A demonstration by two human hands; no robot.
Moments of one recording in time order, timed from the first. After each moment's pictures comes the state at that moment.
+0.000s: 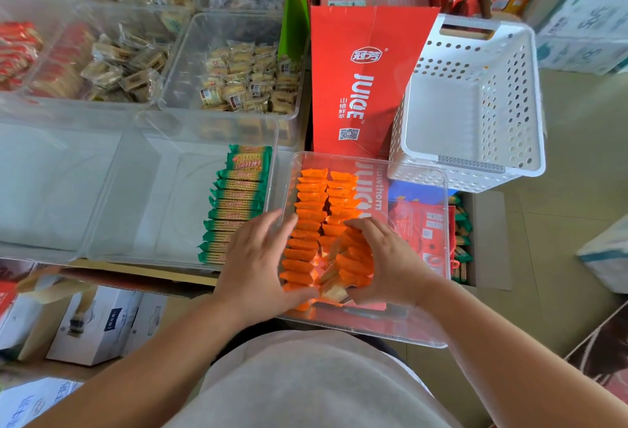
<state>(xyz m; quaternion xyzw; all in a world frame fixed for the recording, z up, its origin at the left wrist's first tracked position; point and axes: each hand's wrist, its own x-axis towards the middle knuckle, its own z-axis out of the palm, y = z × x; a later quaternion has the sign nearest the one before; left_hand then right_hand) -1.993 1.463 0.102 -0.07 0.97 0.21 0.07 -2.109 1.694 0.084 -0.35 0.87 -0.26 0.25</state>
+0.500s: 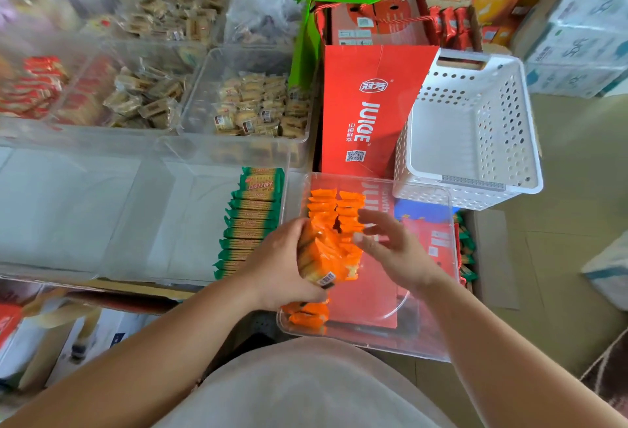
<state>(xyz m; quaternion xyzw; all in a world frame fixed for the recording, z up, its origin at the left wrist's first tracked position) -2.025 1.451 0.142 -0.08 0.90 0.38 0.17 -2.122 1.669 0.090 -0.13 0.80 -0.52 0.28</state>
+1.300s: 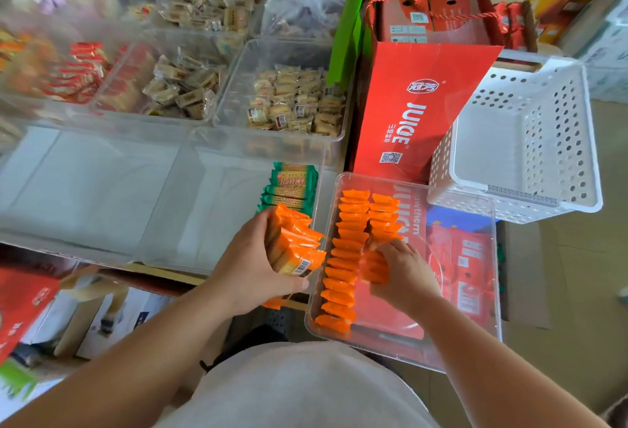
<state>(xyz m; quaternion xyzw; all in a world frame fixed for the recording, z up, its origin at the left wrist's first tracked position) -1.985 1.389 0.150 -0.21 0.88 0.42 0.11 -2.110 1.643 0.031 -0.25 0.93 -0.16 0.21</state>
